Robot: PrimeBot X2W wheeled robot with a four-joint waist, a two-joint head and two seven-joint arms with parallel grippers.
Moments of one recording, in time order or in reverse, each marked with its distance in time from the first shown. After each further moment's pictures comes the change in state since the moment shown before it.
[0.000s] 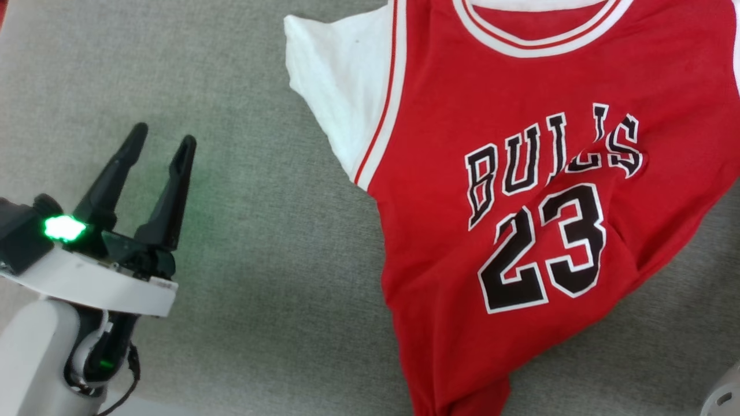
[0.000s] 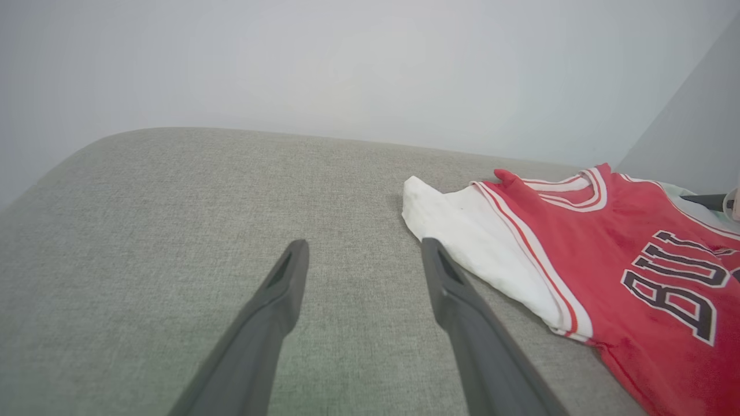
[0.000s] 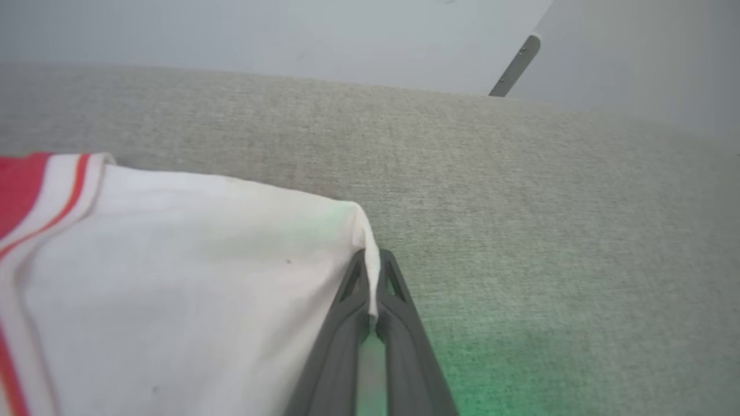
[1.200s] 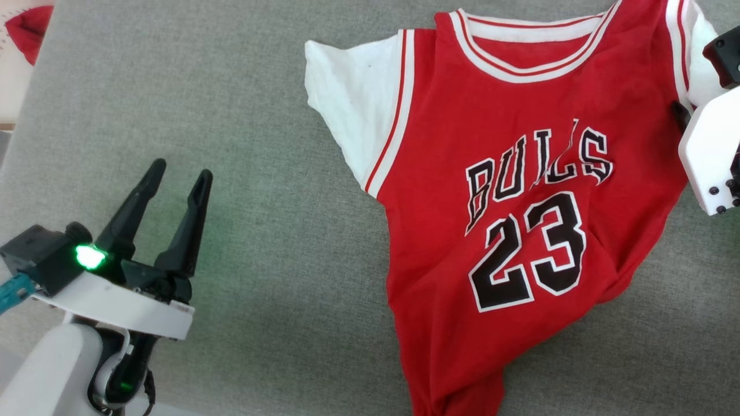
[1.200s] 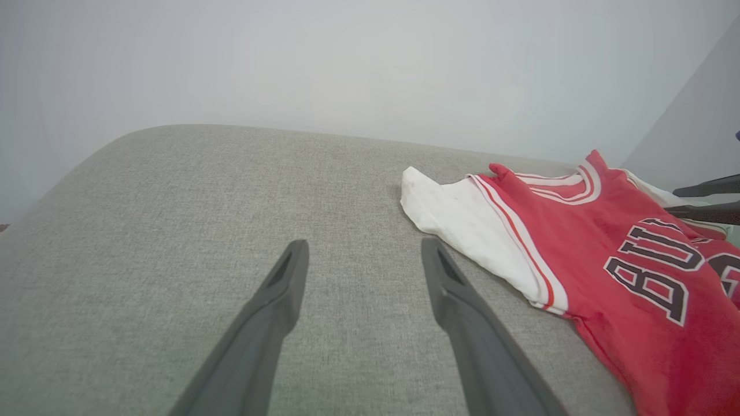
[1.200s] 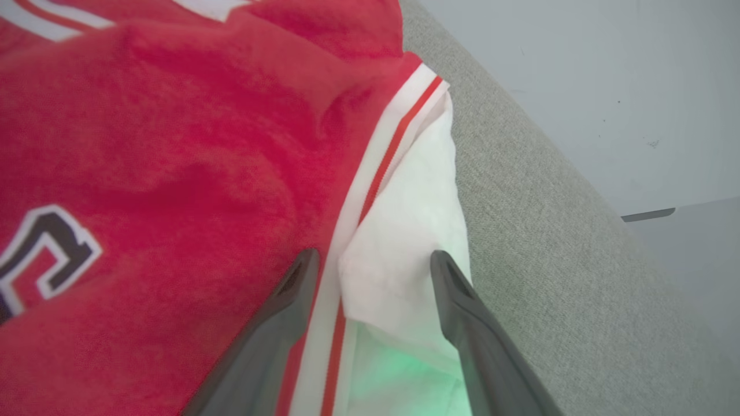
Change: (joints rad) left arm 0.062 -0.045 0.000 0.044 0.052 0.000 0.000; right arm 0.165 -0.456 0.791 -0.196 0.526 0.000 0.239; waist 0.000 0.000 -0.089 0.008
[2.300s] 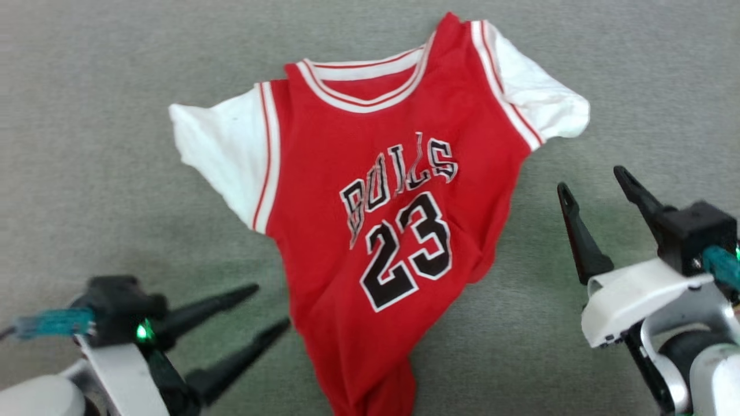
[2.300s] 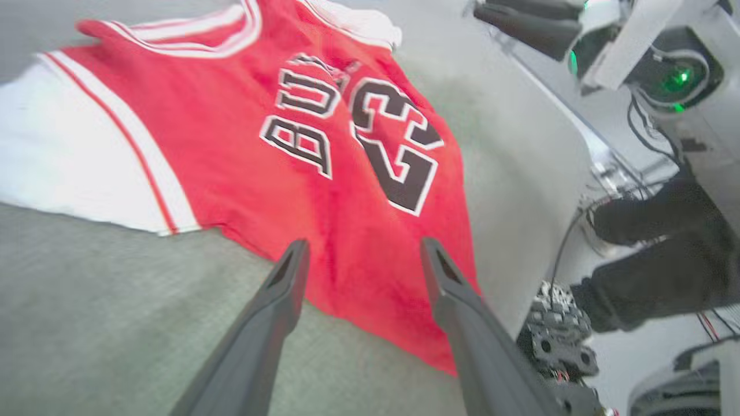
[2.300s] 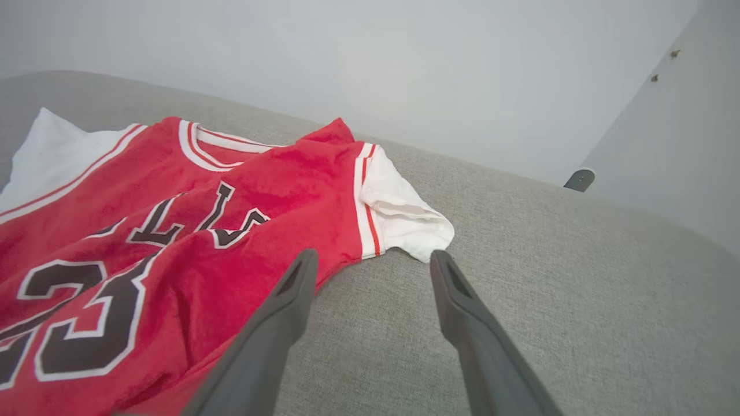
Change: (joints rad) left arm -0.372 0.627 -0.897 -0.425 -0.404 0.032 0.117; right arm 0.545 0.460 -0.200 -0.384 -0.145 0.000 -0.479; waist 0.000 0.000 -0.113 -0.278
